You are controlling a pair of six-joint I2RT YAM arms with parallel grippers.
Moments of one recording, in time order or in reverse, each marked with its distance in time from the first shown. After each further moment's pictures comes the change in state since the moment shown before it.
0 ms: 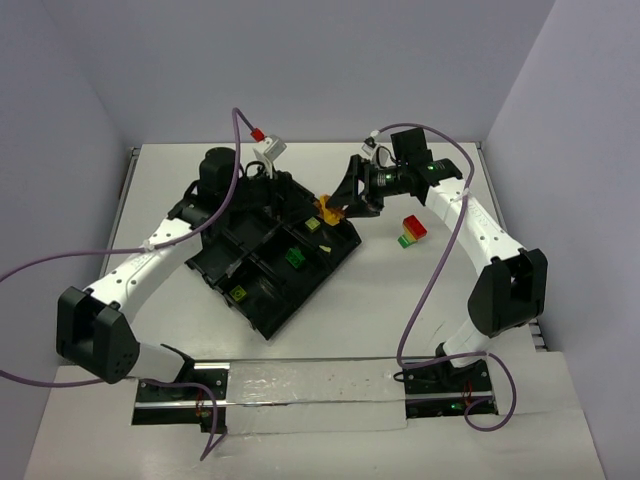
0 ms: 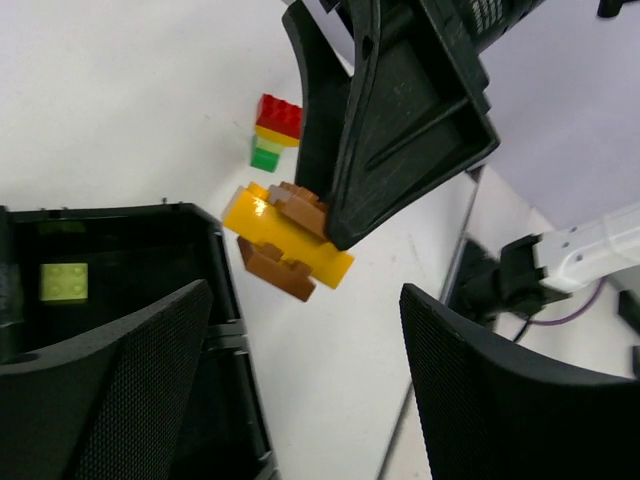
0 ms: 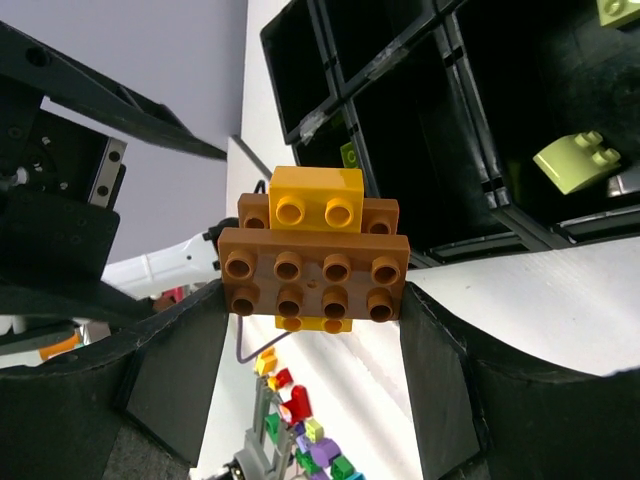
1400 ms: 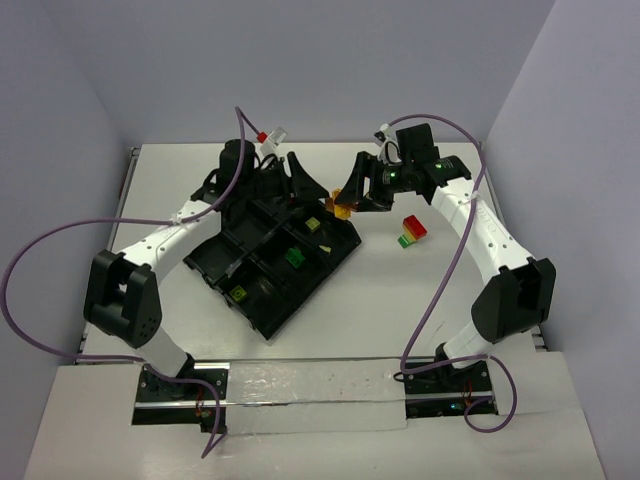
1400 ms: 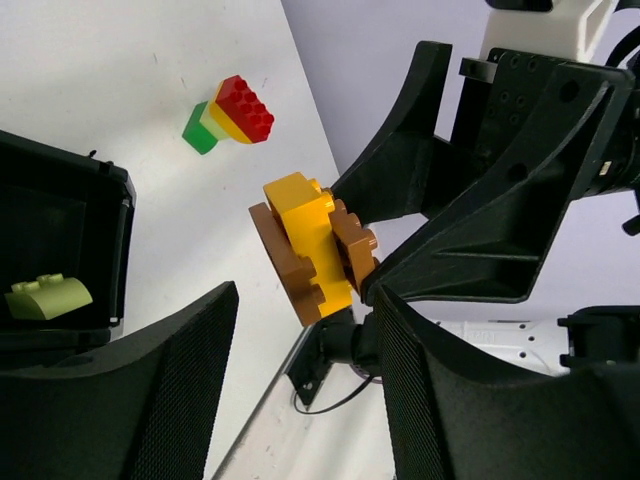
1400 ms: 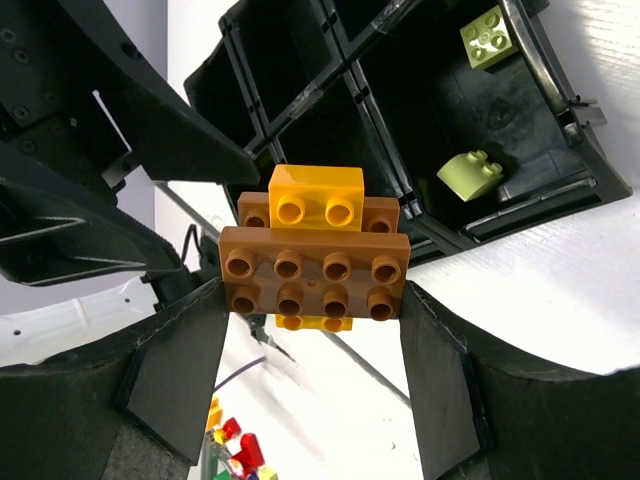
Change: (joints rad) left arm 0.017 0.214 0.089 0.070 0.010 -0.549; right arm -0.001 -0.042 0.045 -0.085 0.221 -0.069
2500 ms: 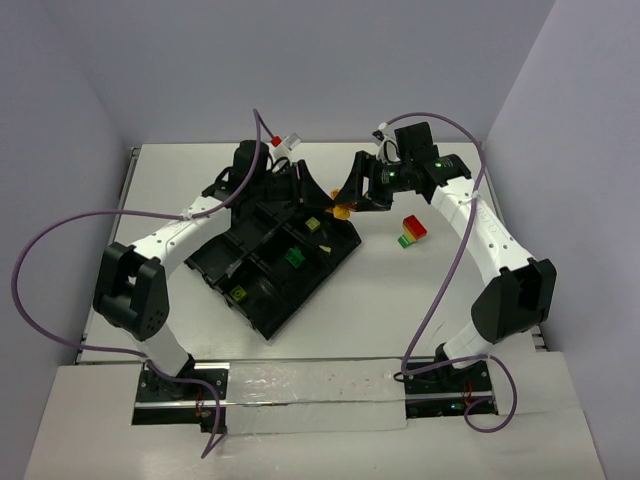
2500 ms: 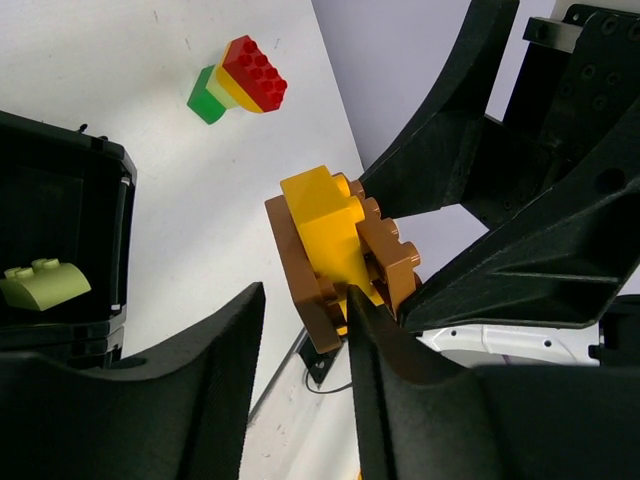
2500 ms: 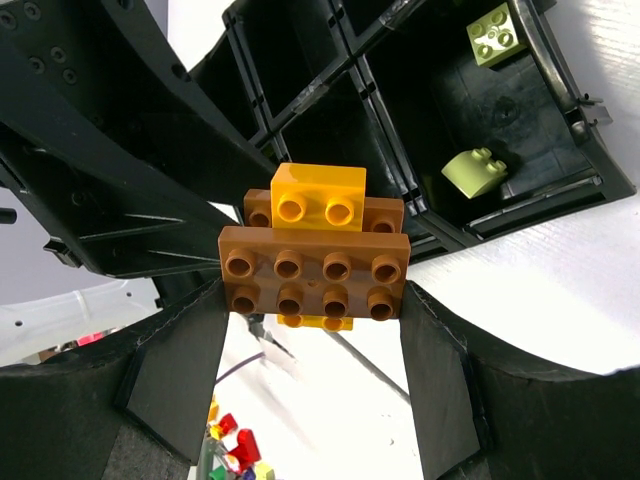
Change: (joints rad) left arm -0.043 0.059 0.060 -0.095 0.004 0.066; right arm 0.017 0.000 0.022 -0.023 0.005 -0.011
